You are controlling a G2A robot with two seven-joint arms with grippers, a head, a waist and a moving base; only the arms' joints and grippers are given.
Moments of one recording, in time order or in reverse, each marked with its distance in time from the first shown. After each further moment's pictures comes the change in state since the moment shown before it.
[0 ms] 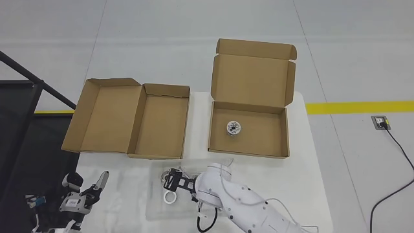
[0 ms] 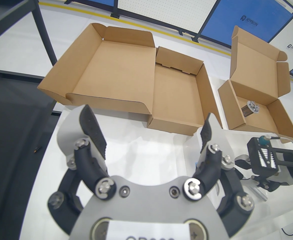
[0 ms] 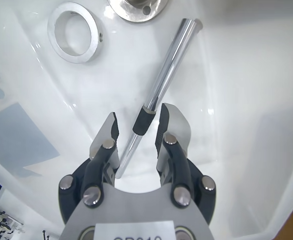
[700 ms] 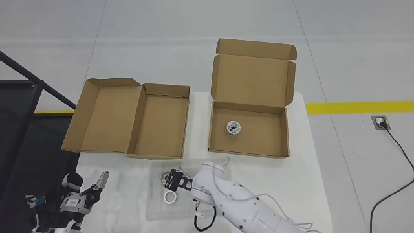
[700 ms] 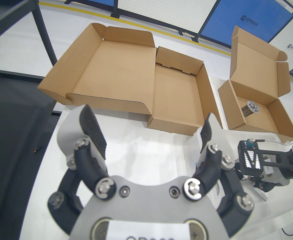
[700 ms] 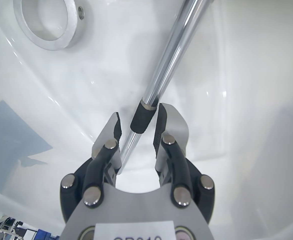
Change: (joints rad) left arm 0.000 0.000 0.000 0.000 0.000 0.000 0.000; right arm 0.048 -0.062 -0.034 0.123 0.015 0.038 0.064
